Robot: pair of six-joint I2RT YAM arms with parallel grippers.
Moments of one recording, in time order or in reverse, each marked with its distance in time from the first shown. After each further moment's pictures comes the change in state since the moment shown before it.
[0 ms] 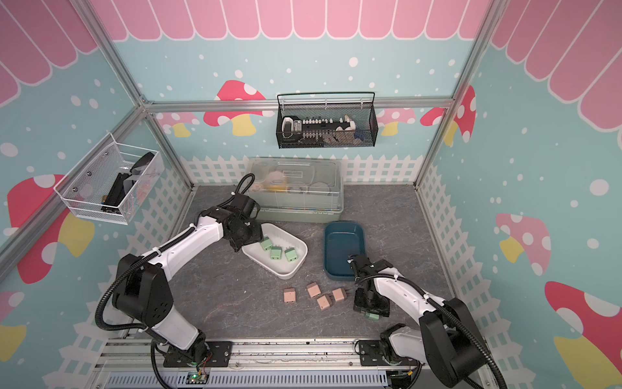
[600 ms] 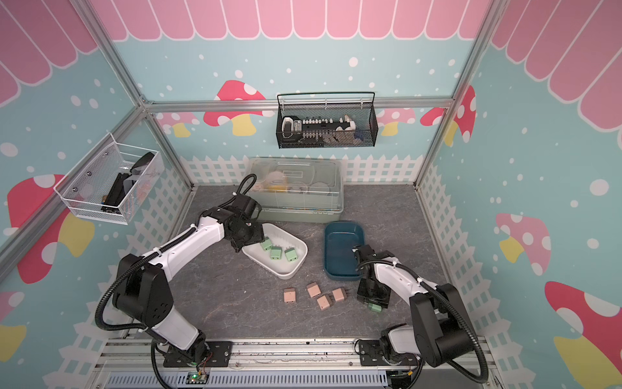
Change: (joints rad) left arm -0.011 0.000 0.000 0.000 -0.001 -0.001; right arm -0.121 0.150 0.097 0.034 0.024 0.002
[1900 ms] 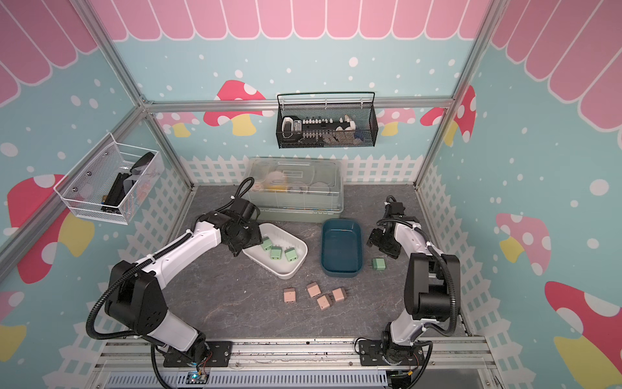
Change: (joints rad) left arm -0.016 -0.064 -0.061 0.008 -0.045 -0.078; right arm -0.362 0.277 0.448 0.223 -0.170 -0.253
